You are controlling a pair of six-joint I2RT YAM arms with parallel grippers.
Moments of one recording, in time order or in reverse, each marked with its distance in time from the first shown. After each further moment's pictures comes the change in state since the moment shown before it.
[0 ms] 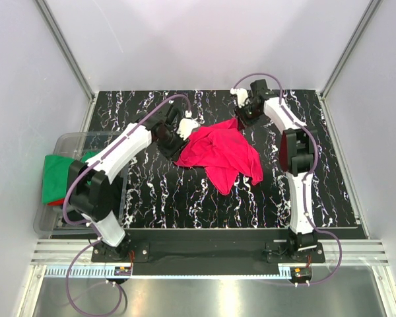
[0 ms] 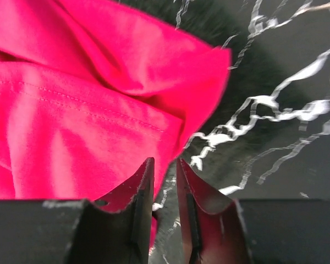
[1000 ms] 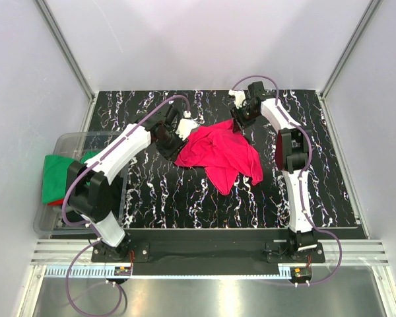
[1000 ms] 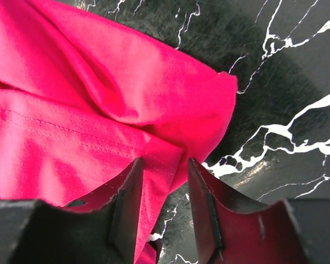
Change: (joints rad) left arm 0.000 -0.017 -0.015 0.000 -0.034 0.000; right arm 0.001 0.128 0.113 -0.031 -0.063 0.034
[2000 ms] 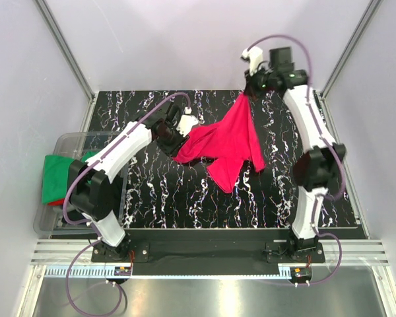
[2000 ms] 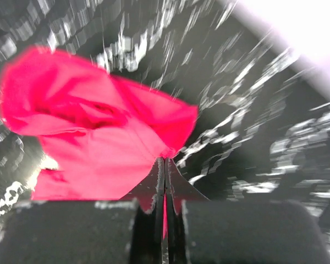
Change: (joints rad) left arm 0.000 0.018 0.038 0.007 -0.029 0.002; right arm 0.001 -0.392 -0.013 -0.011 0.023 -0.010
